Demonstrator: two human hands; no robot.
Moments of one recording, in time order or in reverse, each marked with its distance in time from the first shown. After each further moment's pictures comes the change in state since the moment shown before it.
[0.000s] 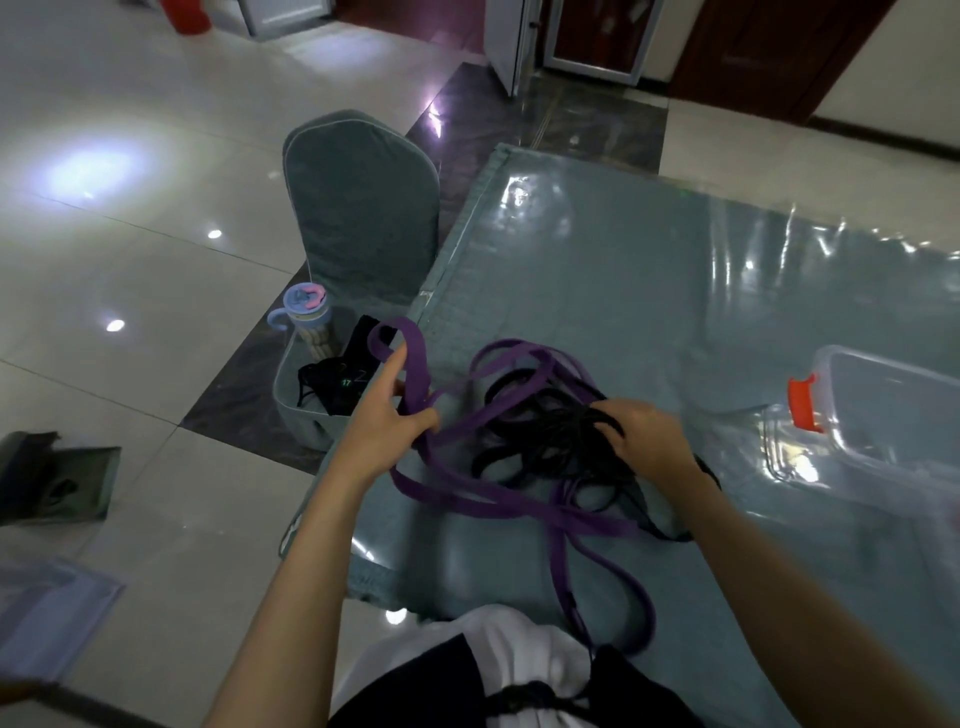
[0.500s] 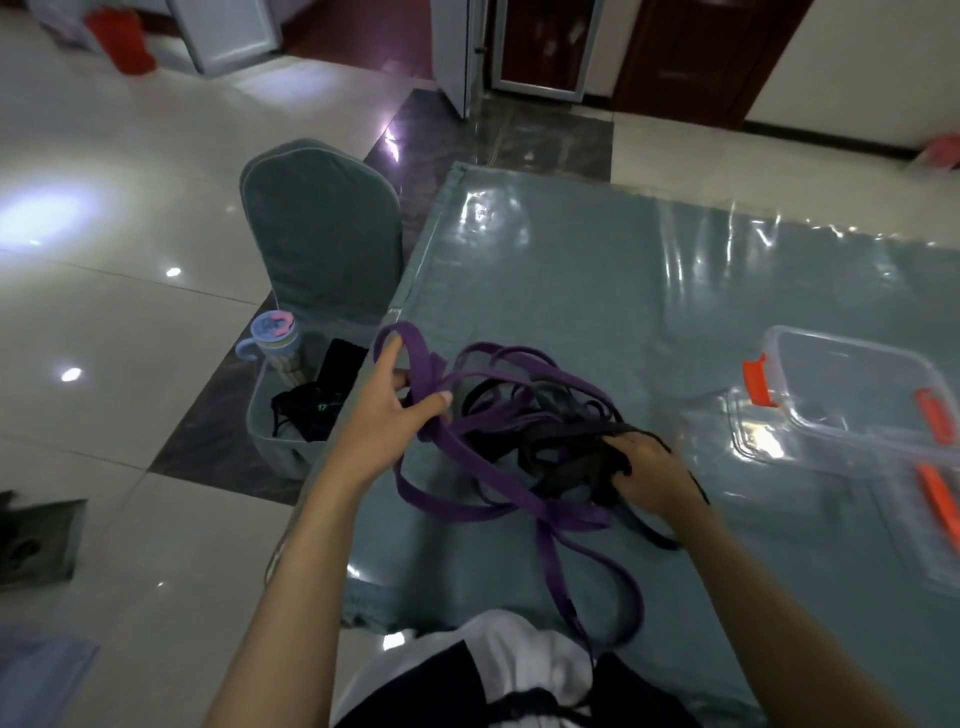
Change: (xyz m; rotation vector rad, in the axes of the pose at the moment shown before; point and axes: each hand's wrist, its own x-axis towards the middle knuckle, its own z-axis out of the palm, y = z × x) left_hand -0.012 0.045 0.016 -0.139 -0.087 0.105; right_hand -0.064 0.020 0.014 0.018 -0.184 0.284
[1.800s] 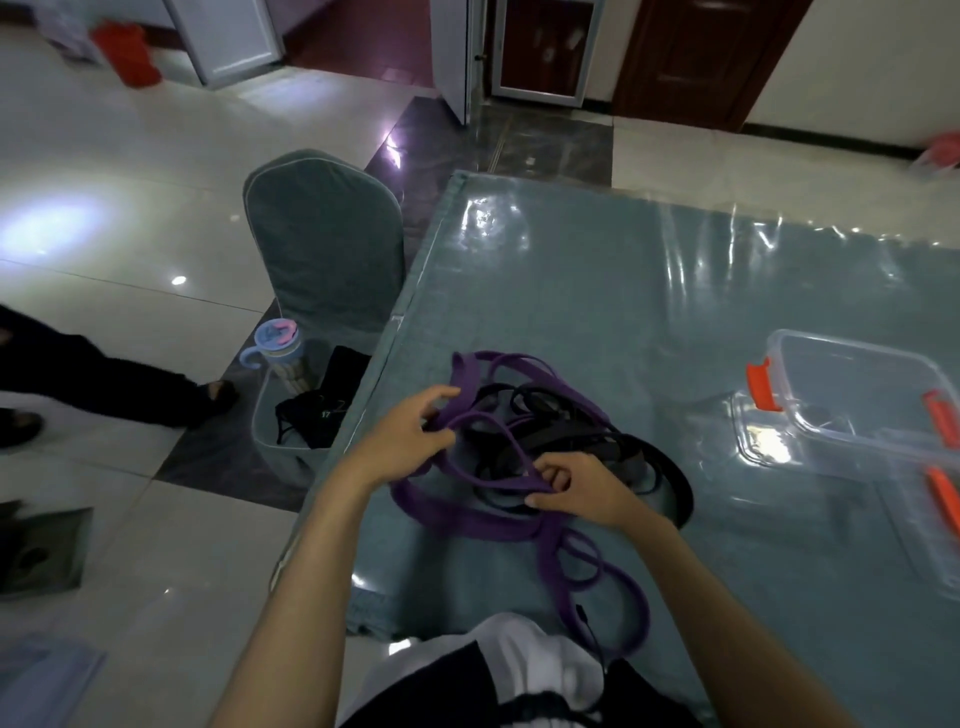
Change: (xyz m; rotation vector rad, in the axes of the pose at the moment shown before) left_hand 0.021 -0.024 -0.004 0.460 -0.310 -0.052; right_hand -0.002 -0.078 0.009 0.707 -0.204 -0.279
